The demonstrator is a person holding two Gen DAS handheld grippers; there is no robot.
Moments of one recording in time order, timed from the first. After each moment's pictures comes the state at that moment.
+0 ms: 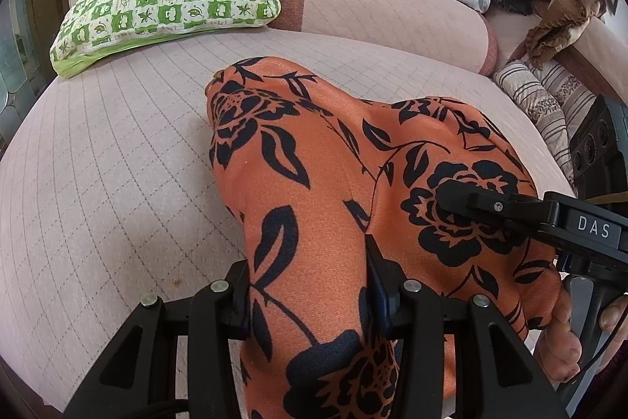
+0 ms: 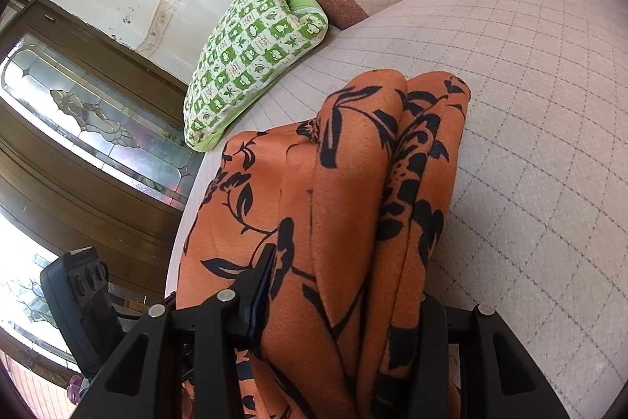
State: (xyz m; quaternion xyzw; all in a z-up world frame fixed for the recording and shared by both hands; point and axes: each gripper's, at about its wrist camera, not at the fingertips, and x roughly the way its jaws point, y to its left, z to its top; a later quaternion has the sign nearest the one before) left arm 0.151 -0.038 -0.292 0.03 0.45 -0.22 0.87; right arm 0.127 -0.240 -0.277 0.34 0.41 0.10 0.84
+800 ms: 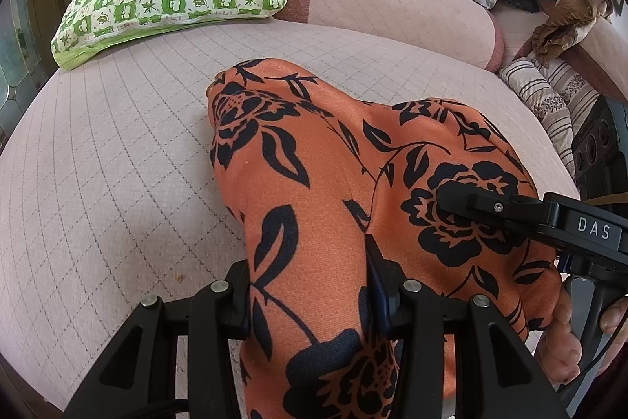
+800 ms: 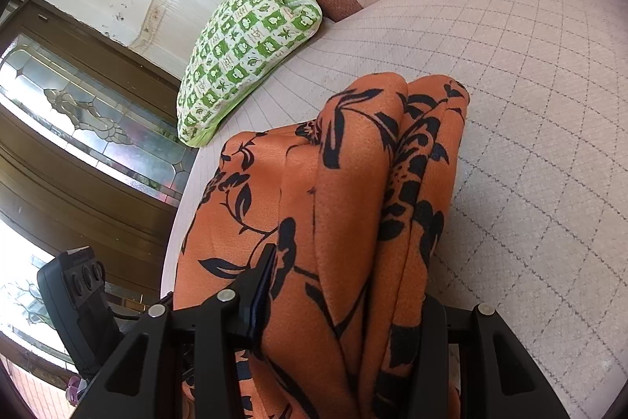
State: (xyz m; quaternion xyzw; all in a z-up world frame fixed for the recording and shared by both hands) left arm 0.154 -0.039 -0.288 0.03 0.46 -0.21 0.86; right arm 0.138 -0.236 -0.281 0.35 0.42 0.09 0.83
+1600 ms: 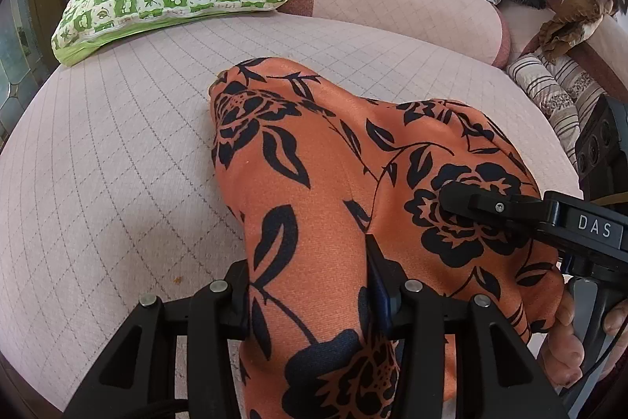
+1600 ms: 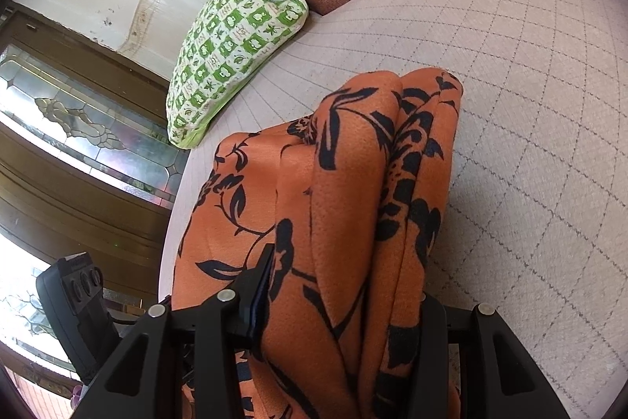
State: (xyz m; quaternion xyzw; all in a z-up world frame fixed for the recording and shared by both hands) left arm 0.163 -0.043 -0.287 0.03 0.47 -0.20 0.86; right arm 0.140 -0.237 -0.289 0.36 0.43 0.07 0.82
